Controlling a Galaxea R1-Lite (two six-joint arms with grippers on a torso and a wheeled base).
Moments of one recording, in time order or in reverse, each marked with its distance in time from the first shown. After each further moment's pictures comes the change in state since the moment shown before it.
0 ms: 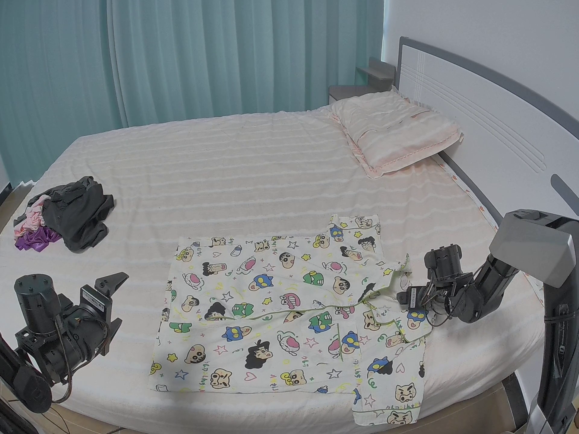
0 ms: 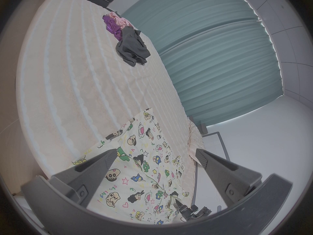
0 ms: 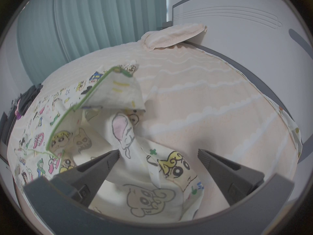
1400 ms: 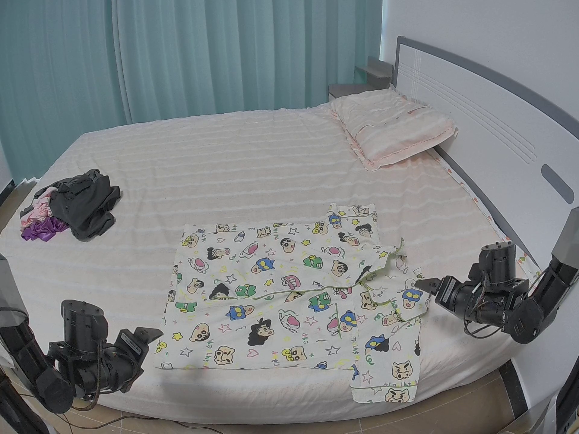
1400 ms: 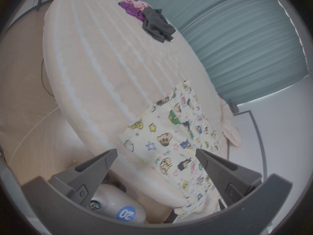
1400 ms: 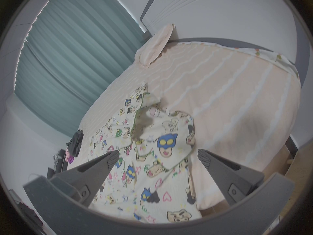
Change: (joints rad) left arm -0.108 0.200 0.000 0.180 0.018 0.030; right arm -0.026 -0.379 0.443 -0.228 0.280 0.456
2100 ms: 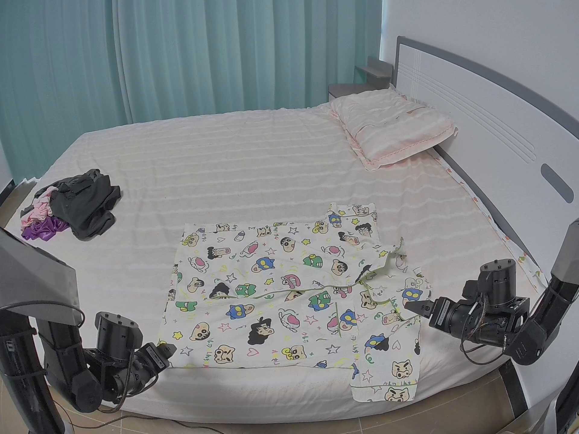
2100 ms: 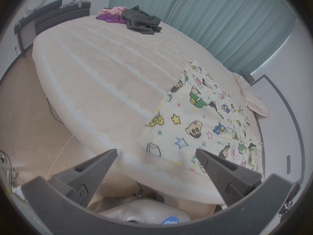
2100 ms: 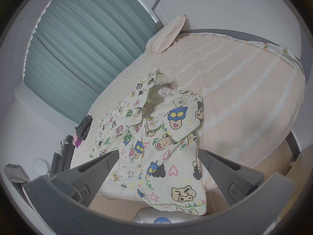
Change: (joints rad) left arm -0.056 0.297 -0.036 -0.145 0.177 0.266; right arm 0.081 -0.022 0.145 -0.117 0.042 -0.026
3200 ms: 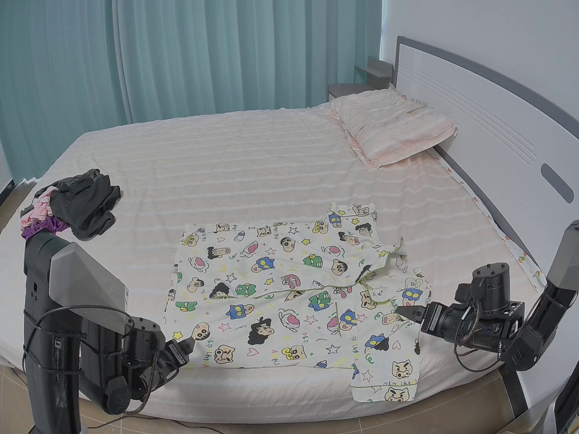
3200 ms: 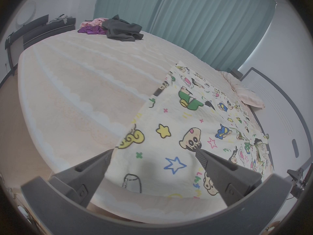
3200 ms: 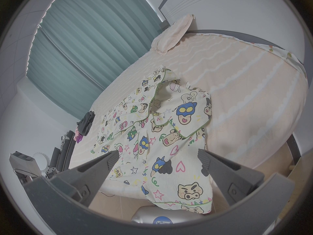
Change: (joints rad) left arm -0.030 0.288 -0.080 -0.329 0.039 0.130; right arm 0.063 0.006 0.006 -0.023 -0.032 -0.002
